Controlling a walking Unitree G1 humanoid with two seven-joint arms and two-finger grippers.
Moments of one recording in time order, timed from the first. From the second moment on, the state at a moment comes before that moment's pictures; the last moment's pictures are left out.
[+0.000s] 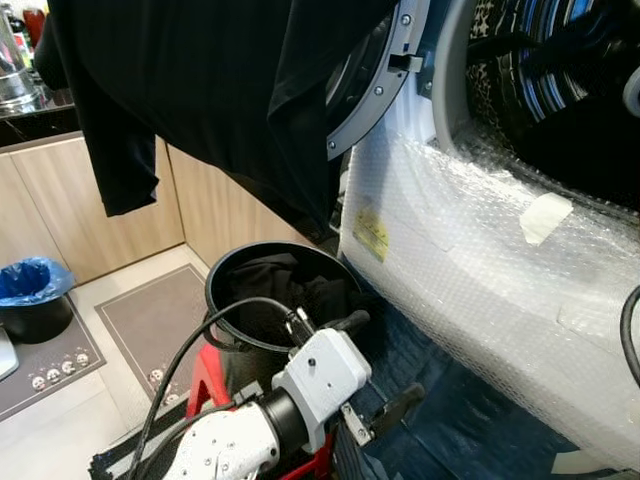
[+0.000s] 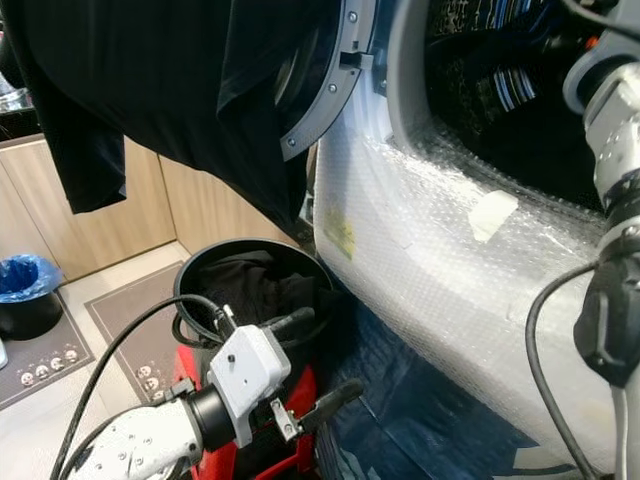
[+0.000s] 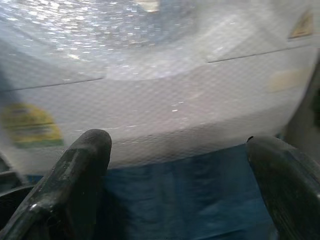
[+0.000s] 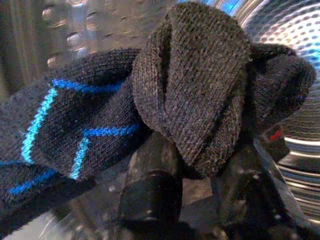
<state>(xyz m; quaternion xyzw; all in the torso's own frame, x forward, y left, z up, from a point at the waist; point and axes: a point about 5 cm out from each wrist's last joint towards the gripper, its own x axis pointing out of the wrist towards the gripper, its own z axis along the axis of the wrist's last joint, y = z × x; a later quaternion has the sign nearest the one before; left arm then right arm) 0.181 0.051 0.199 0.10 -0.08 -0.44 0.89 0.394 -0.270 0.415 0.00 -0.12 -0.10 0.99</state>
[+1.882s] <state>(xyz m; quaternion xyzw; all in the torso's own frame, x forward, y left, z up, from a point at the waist) 0.174 0.051 0.200 0.08 -0.05 -0.40 0.91 0.372 -0.329 0.379 0.02 -0.06 -0.43 0.90</state>
